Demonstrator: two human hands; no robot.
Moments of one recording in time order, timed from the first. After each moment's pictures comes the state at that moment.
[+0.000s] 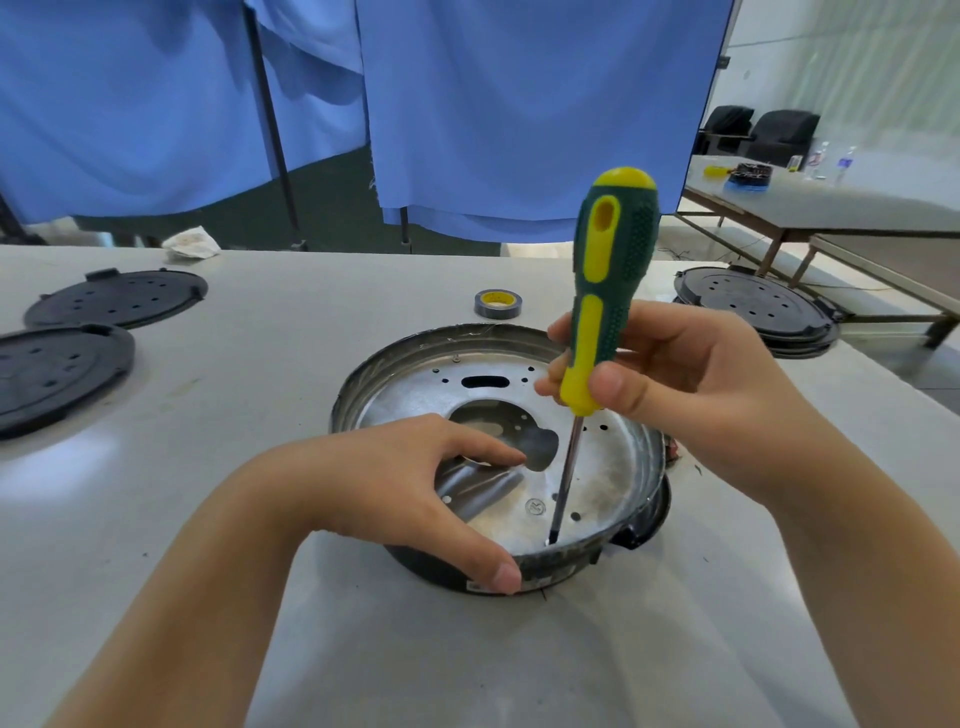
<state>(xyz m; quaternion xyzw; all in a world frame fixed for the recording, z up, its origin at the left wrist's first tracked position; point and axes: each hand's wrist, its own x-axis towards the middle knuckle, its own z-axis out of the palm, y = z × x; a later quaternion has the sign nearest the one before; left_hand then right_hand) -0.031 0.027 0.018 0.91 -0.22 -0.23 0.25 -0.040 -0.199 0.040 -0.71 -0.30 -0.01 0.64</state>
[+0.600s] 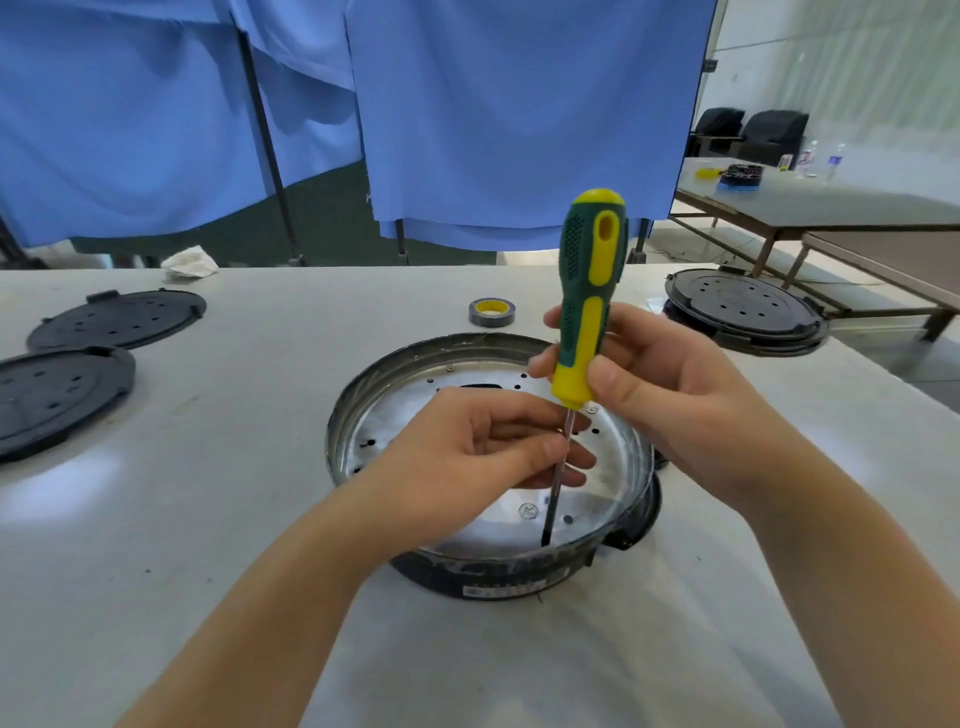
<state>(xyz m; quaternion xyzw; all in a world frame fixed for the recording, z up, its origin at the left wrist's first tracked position) -0.041 -0.017 0.005 0.72 -0.23 -0.12 0.64 -0.029 -0.206 0.026 -0.69 -0.31 0.01 0.66</state>
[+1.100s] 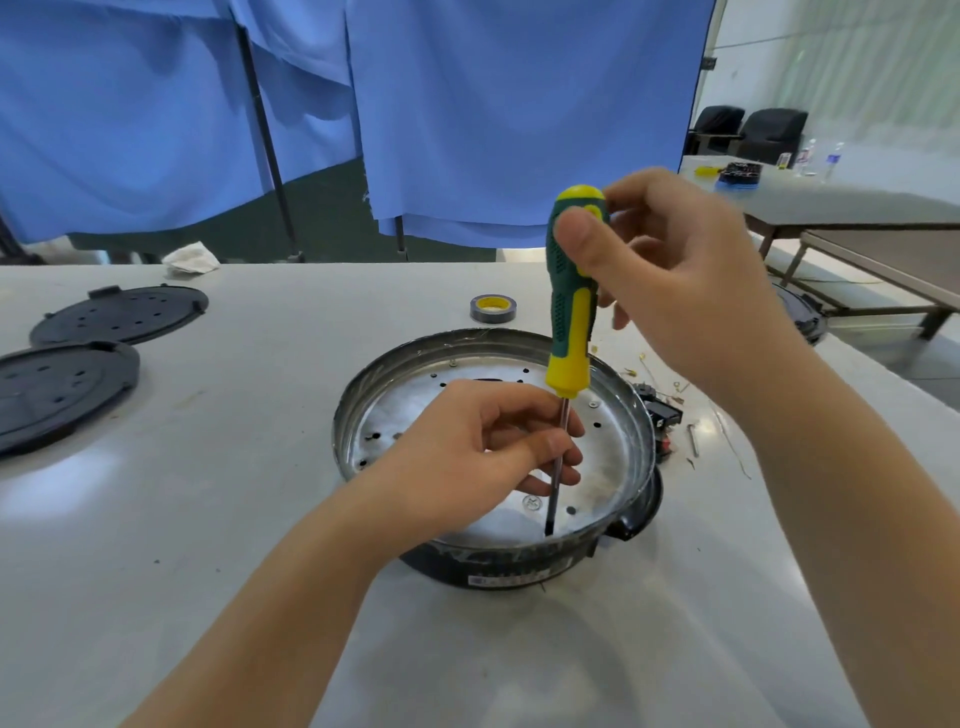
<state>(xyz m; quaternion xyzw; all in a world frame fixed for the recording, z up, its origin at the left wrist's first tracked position) -0.043 -0.019 0.007 0.75 -0.24 -0.08 0.61 -0.026 -0.180 0.082 -0.81 -0.19 -0.25 0.49</state>
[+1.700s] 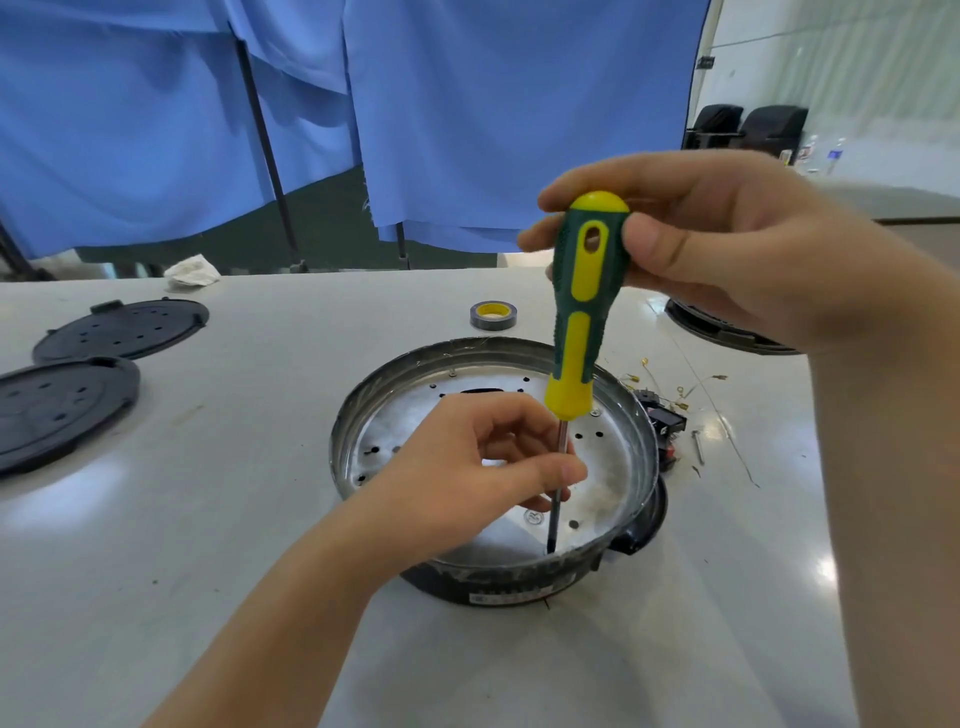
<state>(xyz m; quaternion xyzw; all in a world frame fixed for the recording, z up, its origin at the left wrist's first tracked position) -0.039 -0.017 0.003 0.73 -0.25 -0.08 0.63 -0.014 -0.218 0.111 -0.75 -0.41 0.02 0.52</state>
